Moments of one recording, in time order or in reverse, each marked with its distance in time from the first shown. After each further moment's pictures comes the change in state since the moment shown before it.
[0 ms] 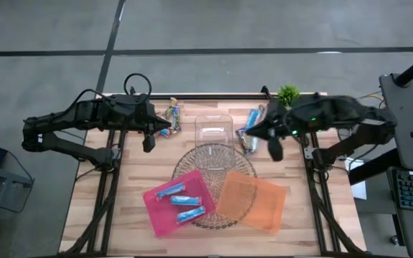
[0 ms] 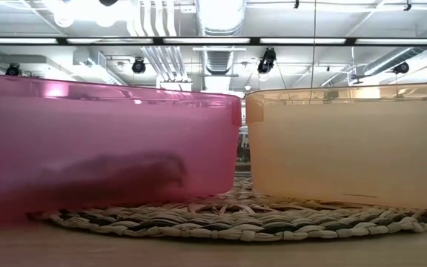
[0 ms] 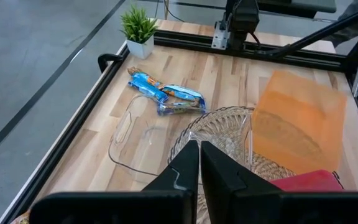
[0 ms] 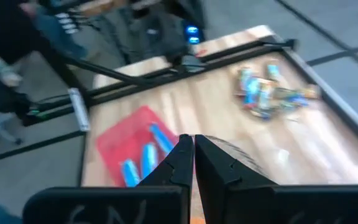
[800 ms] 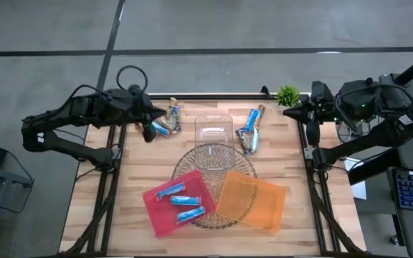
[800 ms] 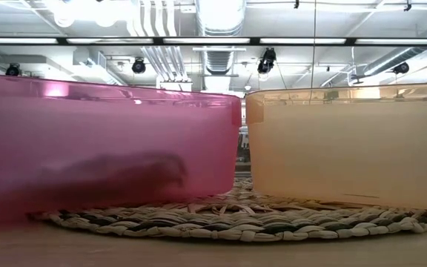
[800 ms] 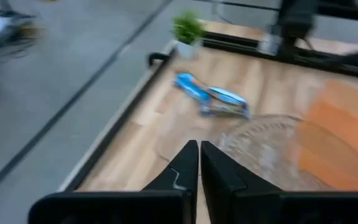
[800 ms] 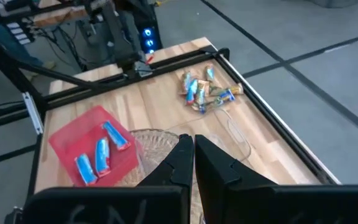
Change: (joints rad) left arm 0.017 0.026 0.101 -0.098 -0.181 -0.036; right arm -0.060 -0.247 -0.001 -0.239 0.128 -0.054
